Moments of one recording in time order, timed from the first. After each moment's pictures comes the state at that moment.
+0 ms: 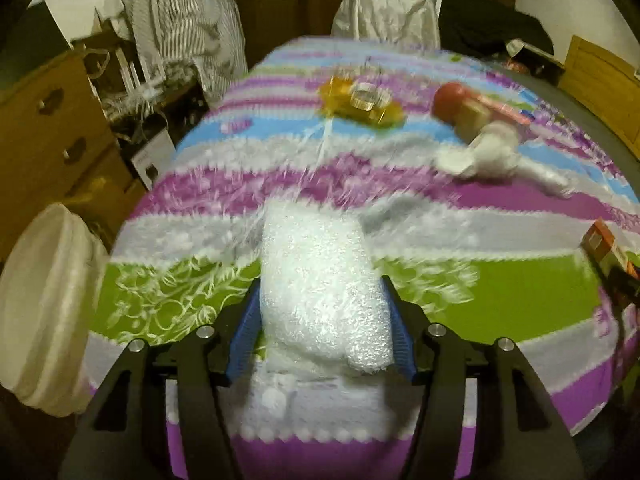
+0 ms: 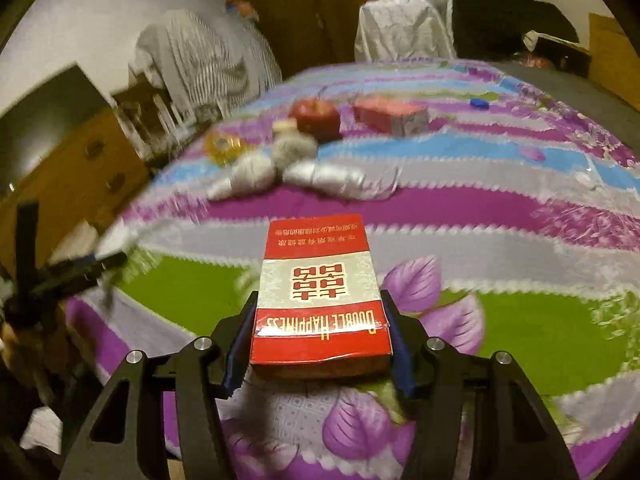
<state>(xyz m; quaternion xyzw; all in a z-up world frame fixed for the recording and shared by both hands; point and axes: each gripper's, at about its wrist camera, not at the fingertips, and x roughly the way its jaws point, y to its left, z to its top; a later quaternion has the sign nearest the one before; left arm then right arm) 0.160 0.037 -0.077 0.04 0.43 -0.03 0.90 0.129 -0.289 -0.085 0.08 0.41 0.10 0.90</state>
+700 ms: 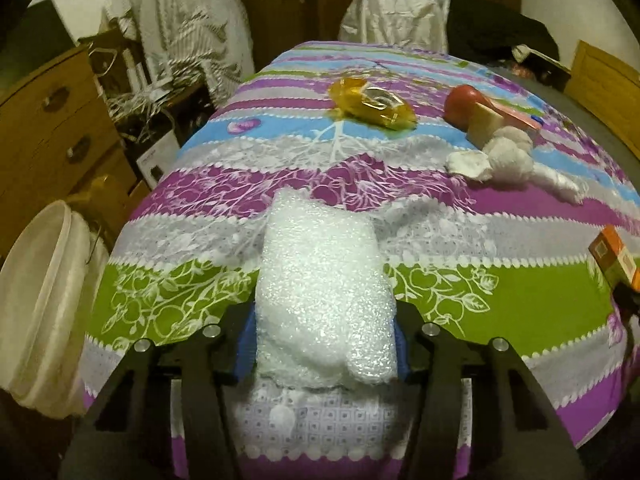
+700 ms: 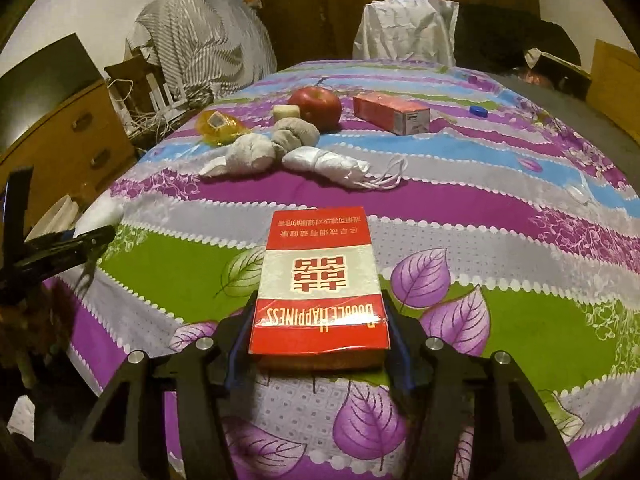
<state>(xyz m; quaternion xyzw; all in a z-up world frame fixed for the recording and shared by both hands) 0.156 0.037 -0.076 0.04 0.41 -0.01 0.91 0.127 -0.281 -0.086 0.04 0.41 0.08 0.91</state>
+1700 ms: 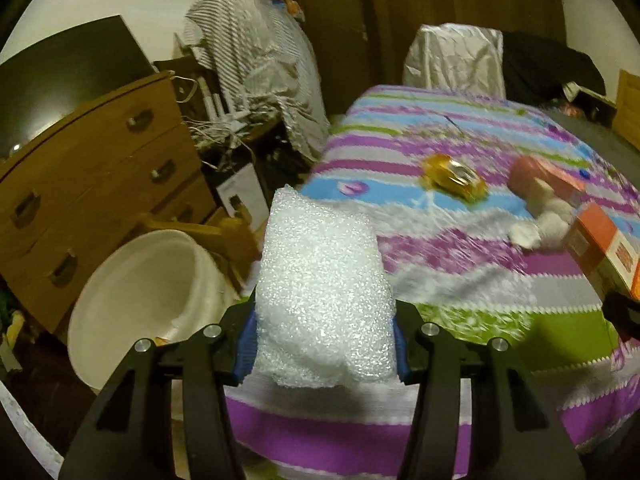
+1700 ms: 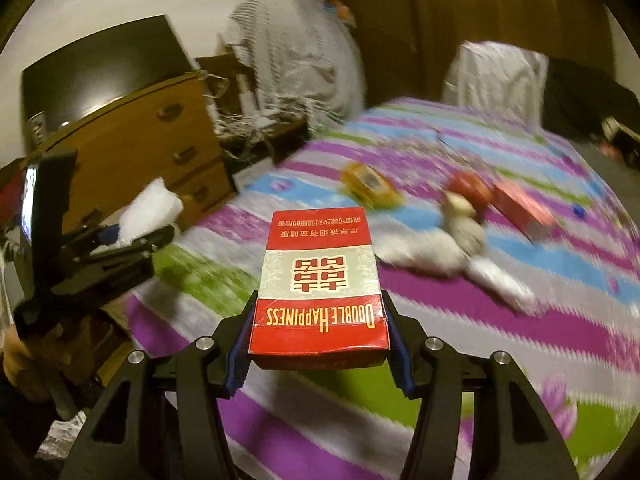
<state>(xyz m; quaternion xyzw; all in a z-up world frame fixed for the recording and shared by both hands) 0.118 0.096 0.003 0.05 0.33 0.11 0.93 0.144 -0.125 0.006 -0.02 0.35 0.22 0.91</state>
